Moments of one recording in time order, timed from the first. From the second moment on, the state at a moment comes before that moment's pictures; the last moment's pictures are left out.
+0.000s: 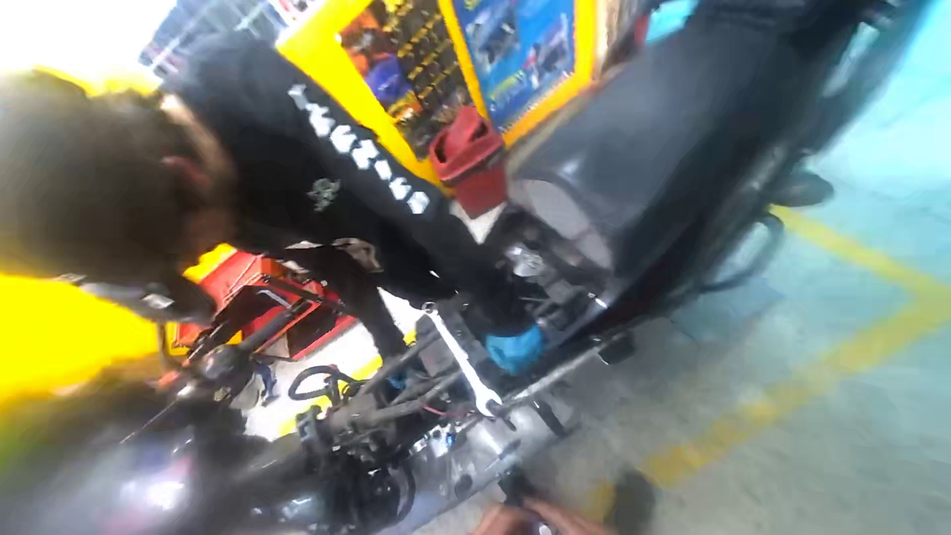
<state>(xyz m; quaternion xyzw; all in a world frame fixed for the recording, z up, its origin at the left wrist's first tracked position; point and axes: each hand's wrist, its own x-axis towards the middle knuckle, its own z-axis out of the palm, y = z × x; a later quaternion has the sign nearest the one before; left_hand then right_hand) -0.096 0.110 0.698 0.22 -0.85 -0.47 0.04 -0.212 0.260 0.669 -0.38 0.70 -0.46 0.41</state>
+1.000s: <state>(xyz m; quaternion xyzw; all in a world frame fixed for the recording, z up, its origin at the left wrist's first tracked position) -0.138 -0.157 0.620 0.29 -0.86 -0.34 0.25 -0.207 -0.029 0.602 -0.36 0.82 -0.36 0.24</state>
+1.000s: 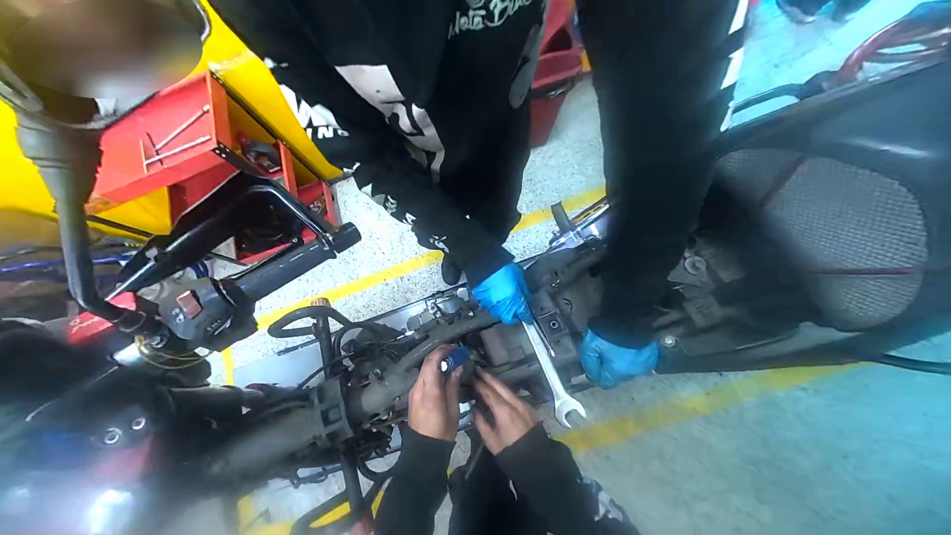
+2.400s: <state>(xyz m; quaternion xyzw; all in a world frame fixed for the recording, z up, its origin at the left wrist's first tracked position) -0.133 -0.181 0.612 0.25 -0.88 -0.36 0.19 -0.208 -0.032 0.559 -0.43 0.82 -0.37 0.09</state>
